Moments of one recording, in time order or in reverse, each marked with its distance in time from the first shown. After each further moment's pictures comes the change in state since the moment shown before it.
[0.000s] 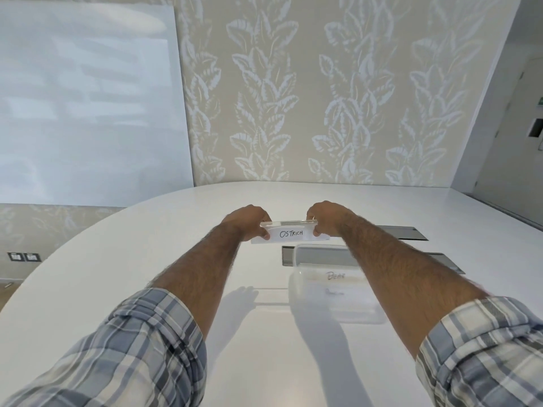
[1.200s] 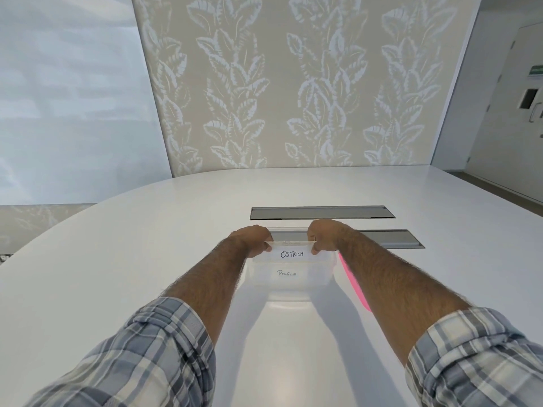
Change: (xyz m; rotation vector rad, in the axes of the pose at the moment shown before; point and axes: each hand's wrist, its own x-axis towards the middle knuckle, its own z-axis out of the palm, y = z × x) left_hand 0.013 0.128 0.097 0.092 -0.212 -0.002; right_hand -0.062 0.119 0.080 0.061 -0.157 0.018
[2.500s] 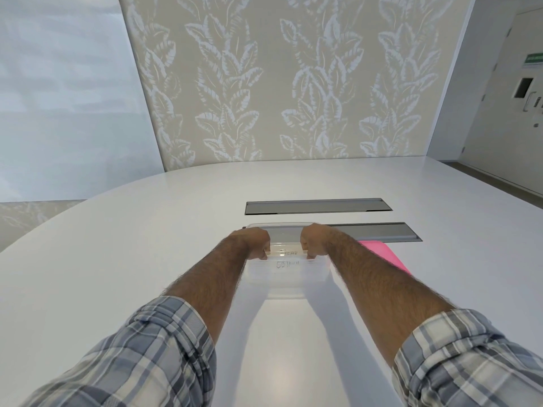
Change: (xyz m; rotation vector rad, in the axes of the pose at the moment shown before) left_hand 0.020 0.006 0.015 0.164 -0.094 0.041; right_hand 0.008 -0.016 0.015 -0.194 -0.141 -0.094
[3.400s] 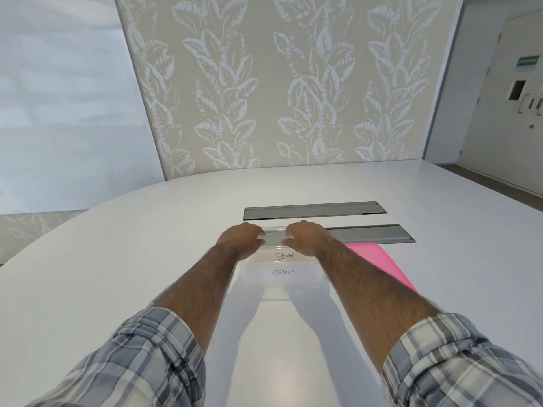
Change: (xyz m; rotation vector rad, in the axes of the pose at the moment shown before) left_hand -0.026 -0.002 -0.008 -0.132 0.302 -0.059; right_hand -0.012 -0.011 0.001 0.242 0.337 0.065
